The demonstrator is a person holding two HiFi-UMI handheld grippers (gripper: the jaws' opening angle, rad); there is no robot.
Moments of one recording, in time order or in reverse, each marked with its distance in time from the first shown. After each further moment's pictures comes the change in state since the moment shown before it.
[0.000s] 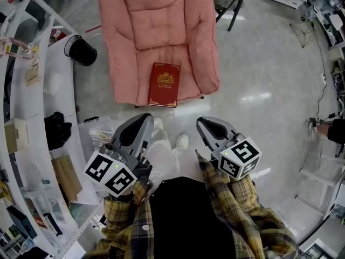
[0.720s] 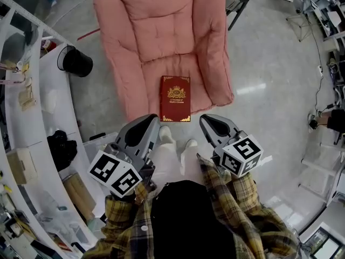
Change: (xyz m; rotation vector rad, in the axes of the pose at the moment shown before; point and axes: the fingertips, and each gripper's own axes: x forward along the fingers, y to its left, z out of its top) left arm 0.050 0.127 0.068 0.000 0.106 -0.096; right arm 0.139 -0.030 0.053 0.051 0.031 -0.131
